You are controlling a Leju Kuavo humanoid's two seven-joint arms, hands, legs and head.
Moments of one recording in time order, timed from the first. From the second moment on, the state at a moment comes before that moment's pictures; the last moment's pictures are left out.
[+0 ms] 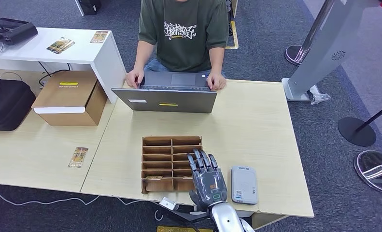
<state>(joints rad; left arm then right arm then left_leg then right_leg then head) -0.04 -0.15 1.41 -0.36 -1.42 -0.41 -0.09 -0.03 0.09 0.59 -1.40 1.42 -0.08 0.20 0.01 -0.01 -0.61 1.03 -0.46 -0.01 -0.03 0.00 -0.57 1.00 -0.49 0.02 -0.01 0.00</state>
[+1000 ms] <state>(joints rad) -0.04 -0.15 1.42 -0.36 -1.40 -0.41 -0.08 -0.03 0.10 0.58 -1.39 1.42 -0.08 0.19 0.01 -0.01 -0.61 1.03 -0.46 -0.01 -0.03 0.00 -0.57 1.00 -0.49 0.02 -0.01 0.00</state>
